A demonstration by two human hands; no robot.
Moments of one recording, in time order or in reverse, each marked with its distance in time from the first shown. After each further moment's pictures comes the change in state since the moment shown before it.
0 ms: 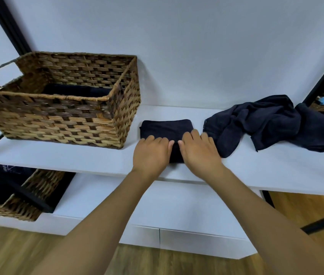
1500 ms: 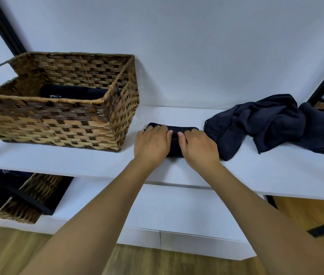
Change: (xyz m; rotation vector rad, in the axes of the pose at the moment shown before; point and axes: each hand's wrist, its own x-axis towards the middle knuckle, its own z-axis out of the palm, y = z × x) left_hand 0.043 -0.001 0.006 -0.079 -0.177 -0.157; right_hand 0.022 0.004 0.009 0.162 0.169 0.122
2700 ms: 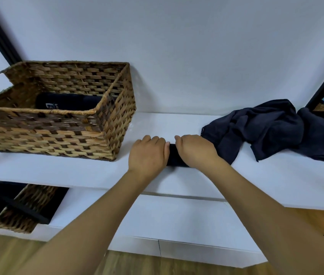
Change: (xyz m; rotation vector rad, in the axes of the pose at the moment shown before) left_hand -0.008 -0.006 0.003 0.130 0.196 0.216; right_hand 0.035 0.007 -0.016 -0.038 -0.456 0.034
